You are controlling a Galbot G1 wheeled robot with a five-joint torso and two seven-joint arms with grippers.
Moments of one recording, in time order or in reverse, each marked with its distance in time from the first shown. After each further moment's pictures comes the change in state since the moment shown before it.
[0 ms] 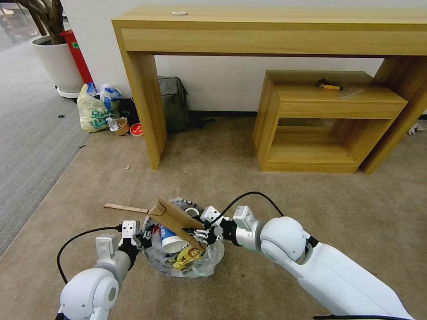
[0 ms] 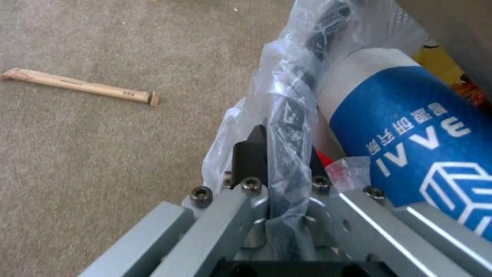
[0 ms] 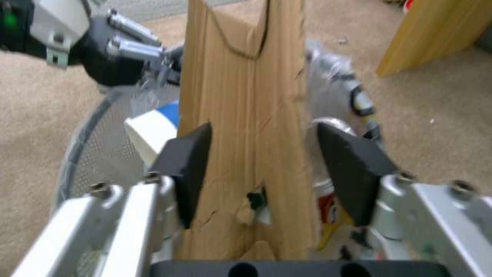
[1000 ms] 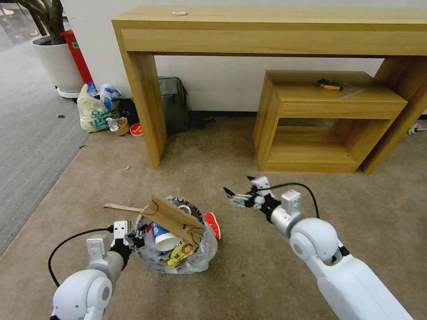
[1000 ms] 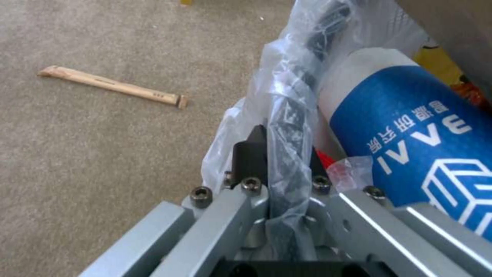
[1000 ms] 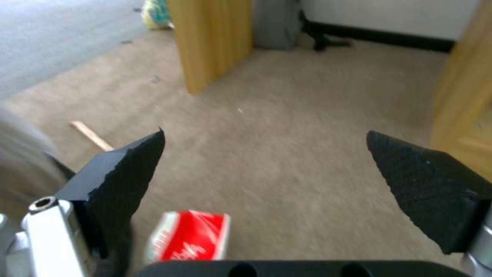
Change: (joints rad) left arm 0.006 -0.012 -0.070 0.009 -0.023 -0.009 0.004; right arm -0.303 0.107 0.474 -0.133 0.012 0.217 0.176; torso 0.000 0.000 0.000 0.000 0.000
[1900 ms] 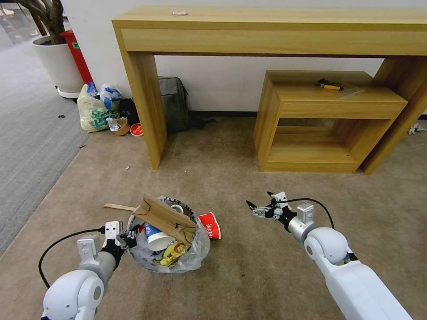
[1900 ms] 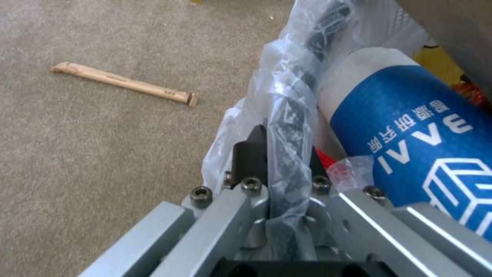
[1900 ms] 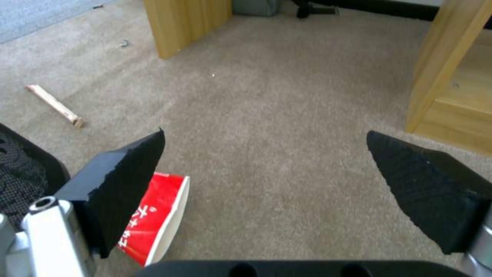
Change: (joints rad) left arm 0.000 0.011 -0.031 0.018 -0.018 -0.001 0.011; right arm -0.007 0.012 0.064 -0.182 -0.080 0.084 -0.127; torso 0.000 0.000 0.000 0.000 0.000
